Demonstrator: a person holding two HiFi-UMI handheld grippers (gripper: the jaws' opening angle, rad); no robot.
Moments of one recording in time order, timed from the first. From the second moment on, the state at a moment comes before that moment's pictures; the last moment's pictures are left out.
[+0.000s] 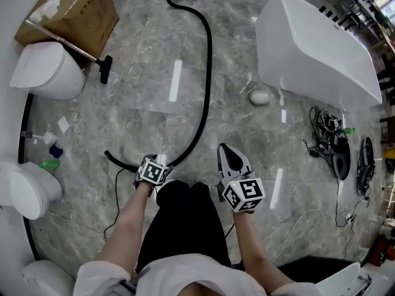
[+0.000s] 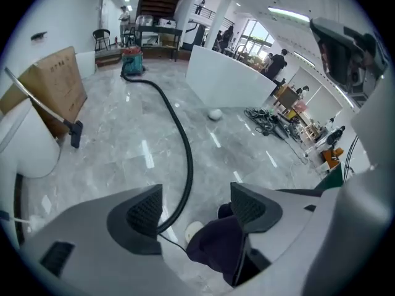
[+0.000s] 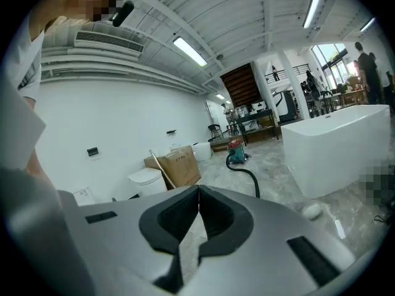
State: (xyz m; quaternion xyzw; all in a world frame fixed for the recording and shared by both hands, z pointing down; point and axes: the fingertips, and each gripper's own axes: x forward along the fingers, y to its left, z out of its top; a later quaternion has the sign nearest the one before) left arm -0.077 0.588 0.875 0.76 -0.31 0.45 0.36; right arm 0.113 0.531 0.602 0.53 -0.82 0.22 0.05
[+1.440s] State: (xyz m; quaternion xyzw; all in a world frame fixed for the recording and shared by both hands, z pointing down) left arm -0.024 0.588 0.415 0.91 -0.40 0.06 0.12; right arm 0.016 0.576 0.418 0.49 -0.85 0.18 0.03
